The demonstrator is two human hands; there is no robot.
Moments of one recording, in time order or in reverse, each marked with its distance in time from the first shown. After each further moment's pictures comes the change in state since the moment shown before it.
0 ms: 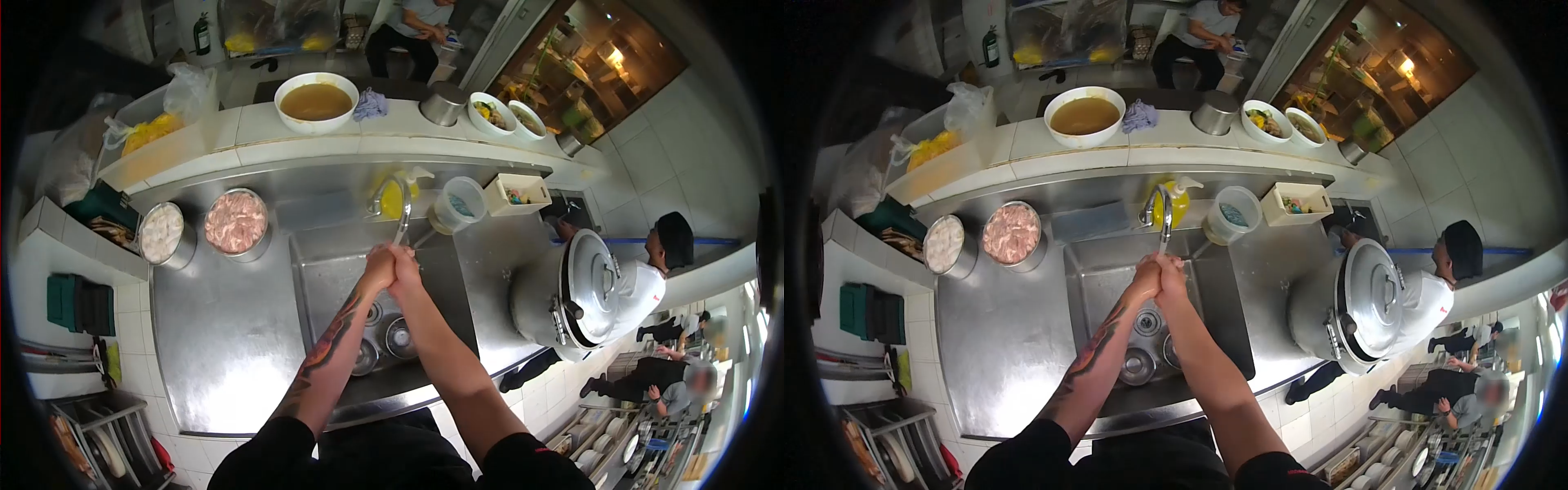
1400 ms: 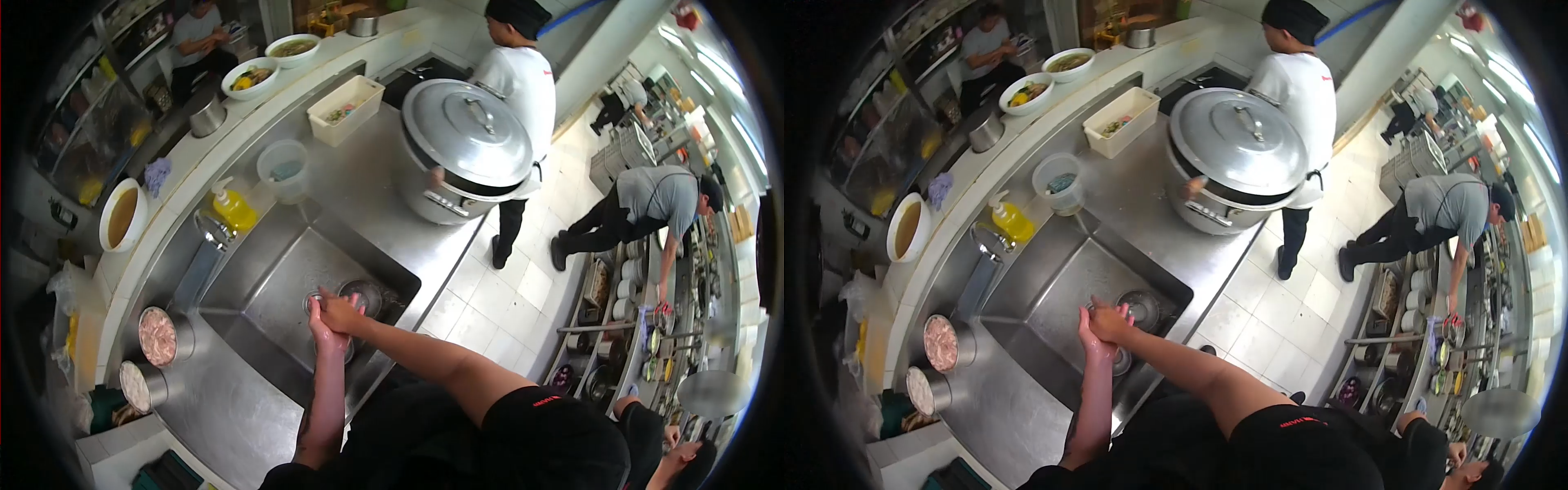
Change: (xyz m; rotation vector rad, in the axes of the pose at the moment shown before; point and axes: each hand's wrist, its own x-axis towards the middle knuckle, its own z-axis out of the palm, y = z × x) left_hand -0.190 0.154 0.007 -1.776 -0.260 -0.842; right_hand -0.118 0.081 -0.139 -1.339 0.158 -0.528
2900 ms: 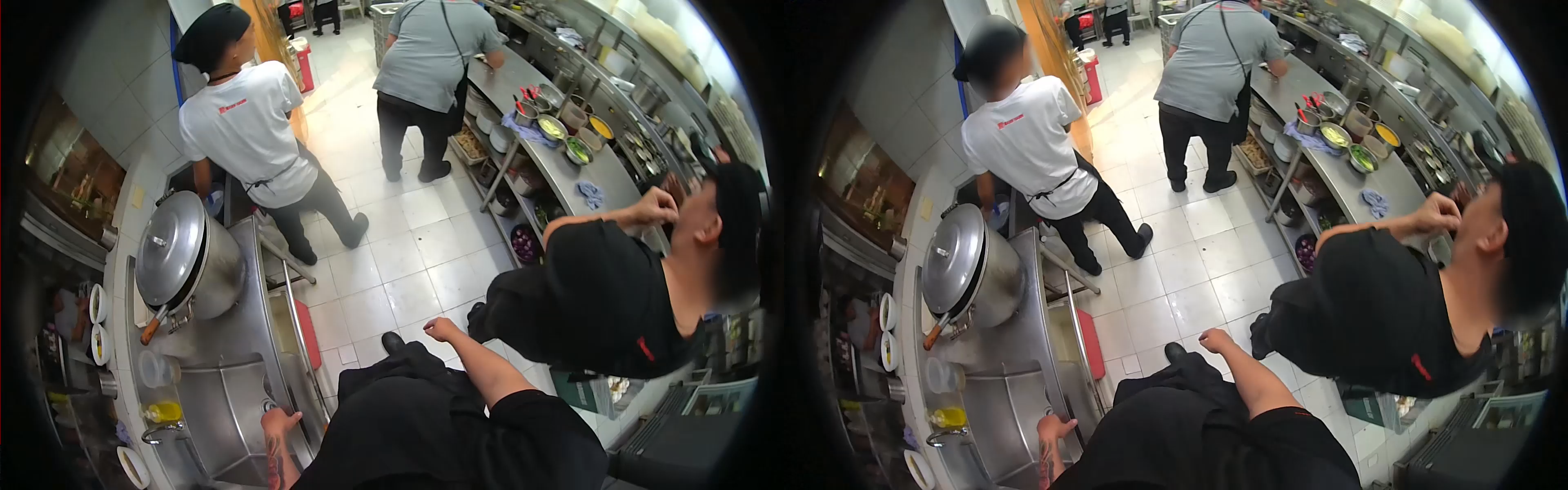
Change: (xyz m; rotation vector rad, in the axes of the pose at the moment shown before) left_hand -0.026 -0.113 0.005 -3.038 0.501 0.011; right_hand -0.606 0.283 -0.142 0.109 0.420 1.170
